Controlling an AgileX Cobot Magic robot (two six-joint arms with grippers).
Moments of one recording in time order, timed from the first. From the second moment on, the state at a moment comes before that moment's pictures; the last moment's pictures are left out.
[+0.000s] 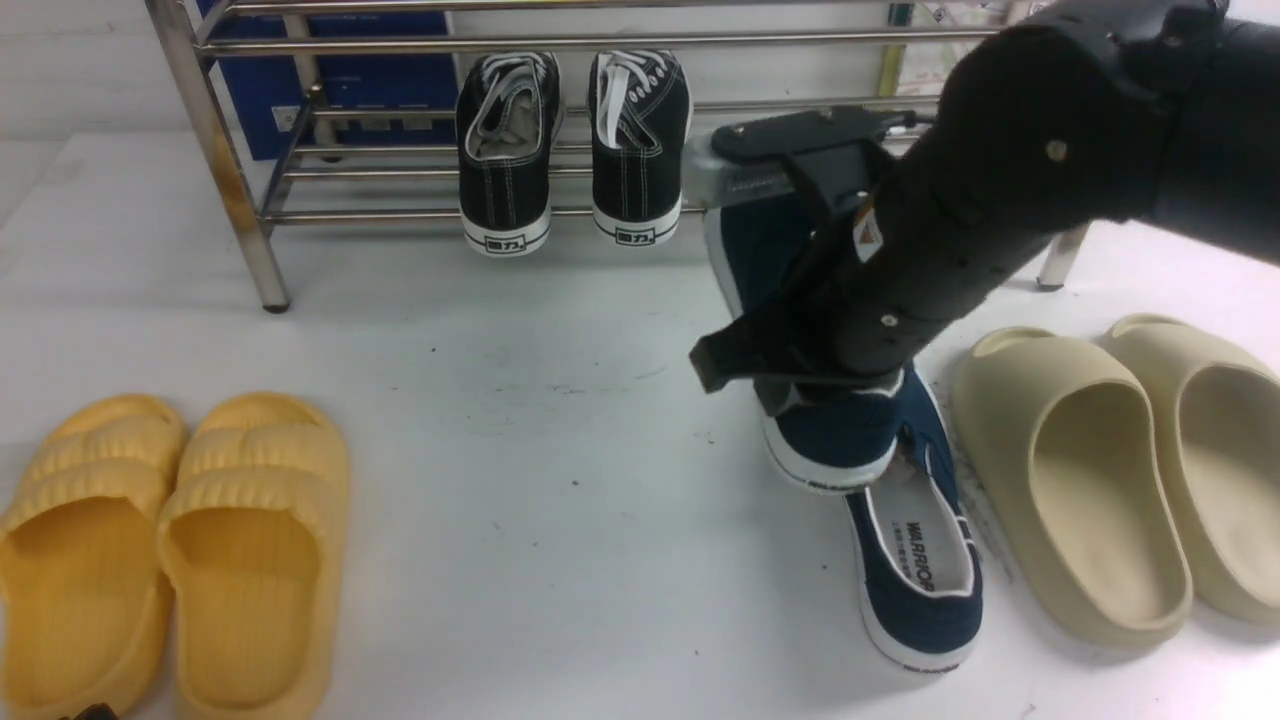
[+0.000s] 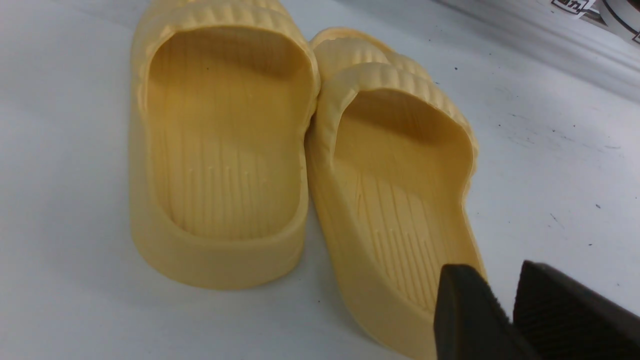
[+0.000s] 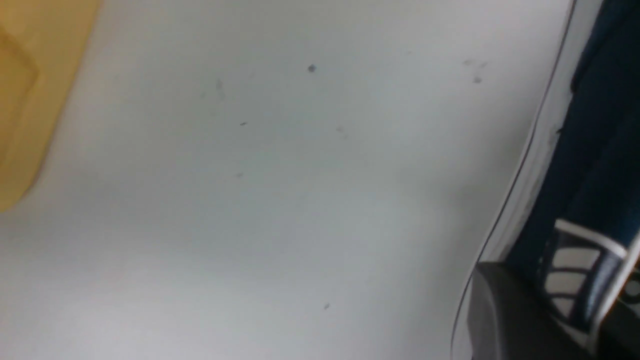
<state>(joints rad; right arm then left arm) 0.64 1.71 -1.50 0.07 0.93 0.25 -0.01 -0.01 0.03 -0.03 0.40 -0.37</state>
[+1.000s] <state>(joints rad) 0.43 2.34 -2.31 0.09 1.01 0.09 -0.01 -0.01 0.03 -0.03 0.40 -0.37</state>
